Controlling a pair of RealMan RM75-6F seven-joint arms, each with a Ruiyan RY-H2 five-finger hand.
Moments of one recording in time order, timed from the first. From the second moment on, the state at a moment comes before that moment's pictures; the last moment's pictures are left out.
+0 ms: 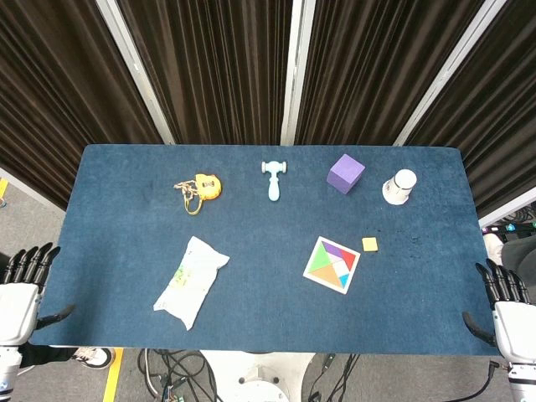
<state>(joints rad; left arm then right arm) -0.02 -1.13 -0.01 -1.64 1.57 1.58 0.04 -0.03 -1.15 0.01 -1.50 -1.55 1.55 0.08</state>
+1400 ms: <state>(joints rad) -0.02 -1.14 -0.01 -1.60 1.57 1.56 -0.02 0.46 -1.23 0.16 -1.49 -1.20 0.87 -0.36</state>
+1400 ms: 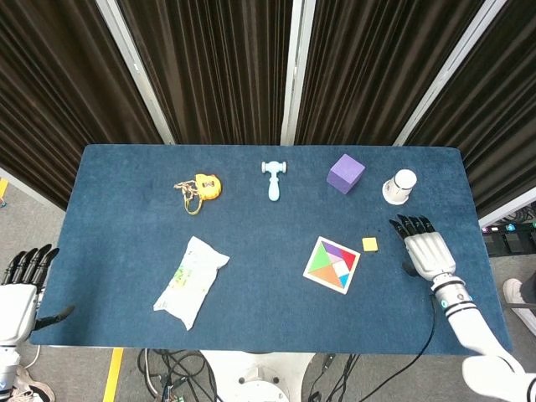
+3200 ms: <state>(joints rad) -0.03 -1.16 0.00 -1.55 1.54 1.52 -0.07 0.61 -1.44 0.11 -1.28 -1.10 0.82 -0.32</state>
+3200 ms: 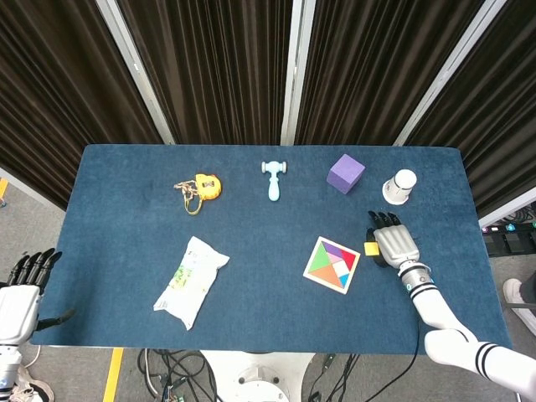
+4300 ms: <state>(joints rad) -0.03 -1.16 0.00 -1.53 1.54 1.52 -0.08 0.64 -1.39 0.06 -1.48 -1.30 0.87 -0.30</state>
